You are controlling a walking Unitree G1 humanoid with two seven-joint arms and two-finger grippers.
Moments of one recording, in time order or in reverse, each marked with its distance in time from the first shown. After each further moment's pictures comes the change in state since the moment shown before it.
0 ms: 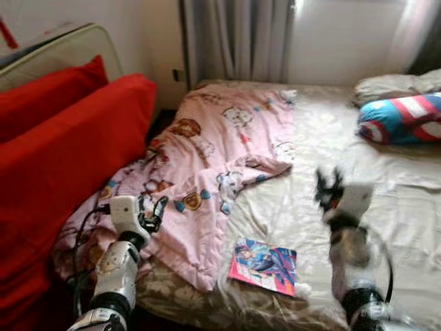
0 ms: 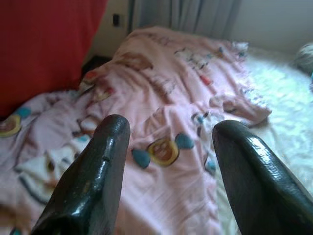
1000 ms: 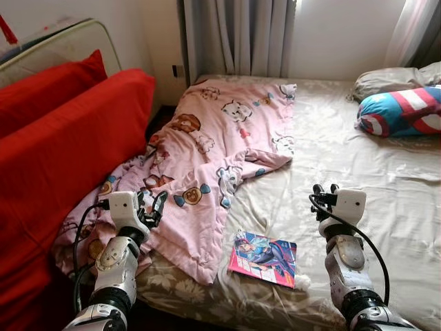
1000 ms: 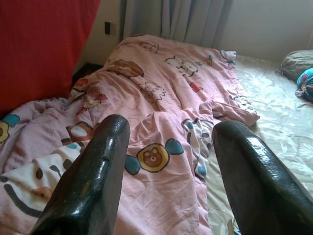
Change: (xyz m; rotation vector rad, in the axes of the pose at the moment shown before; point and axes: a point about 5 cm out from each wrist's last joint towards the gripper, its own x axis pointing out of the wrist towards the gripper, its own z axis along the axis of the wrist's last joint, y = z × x) left arm 0.010 -0.004 0.013 -0.009 -0.040 -0.014; right arm 0.011 -0.003 0.008 -0.037 0.026 -0.078
